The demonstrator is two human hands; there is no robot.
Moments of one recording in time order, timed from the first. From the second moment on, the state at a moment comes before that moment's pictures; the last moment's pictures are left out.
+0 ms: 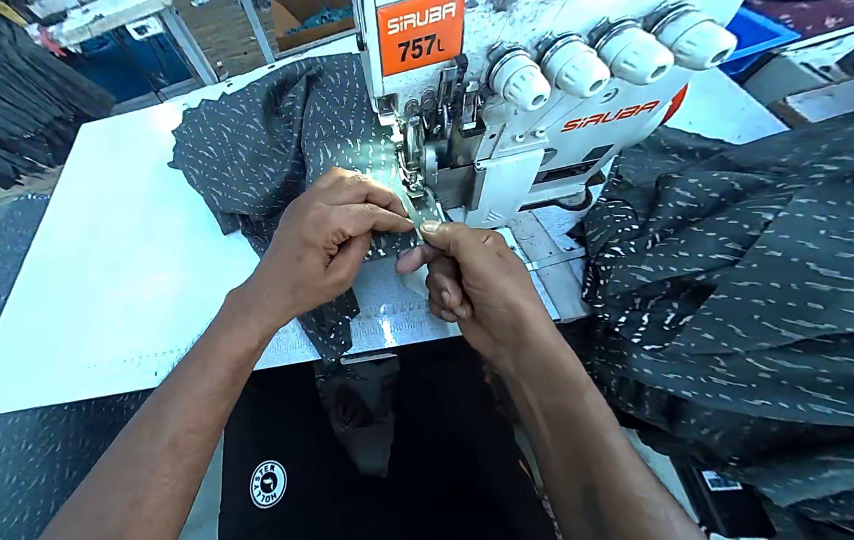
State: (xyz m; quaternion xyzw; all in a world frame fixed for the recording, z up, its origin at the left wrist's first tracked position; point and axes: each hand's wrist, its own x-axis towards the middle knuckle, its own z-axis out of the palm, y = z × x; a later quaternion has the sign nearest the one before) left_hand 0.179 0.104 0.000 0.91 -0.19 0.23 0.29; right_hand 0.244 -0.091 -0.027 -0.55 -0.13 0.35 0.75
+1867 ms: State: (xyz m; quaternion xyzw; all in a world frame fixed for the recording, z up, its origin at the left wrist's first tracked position) left_hand 0.052 0.221 0.021 0.44 0.25 0.40 0.76; right_hand 0.099 -0.174 0.020 -0.62 -0.64 0.35 0.30
